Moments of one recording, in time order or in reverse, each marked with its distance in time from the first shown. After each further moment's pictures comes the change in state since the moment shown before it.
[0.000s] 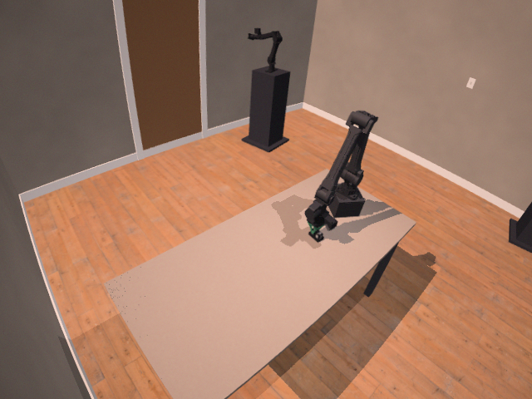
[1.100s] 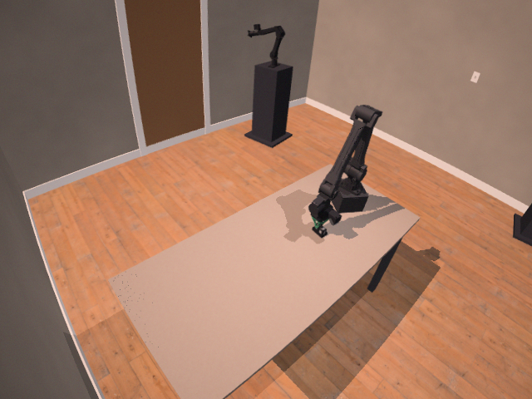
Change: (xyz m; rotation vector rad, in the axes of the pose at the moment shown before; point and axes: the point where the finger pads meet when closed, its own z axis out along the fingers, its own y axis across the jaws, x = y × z) arm 0.000 0.002 -0.006 -0.008 0.001 0.000
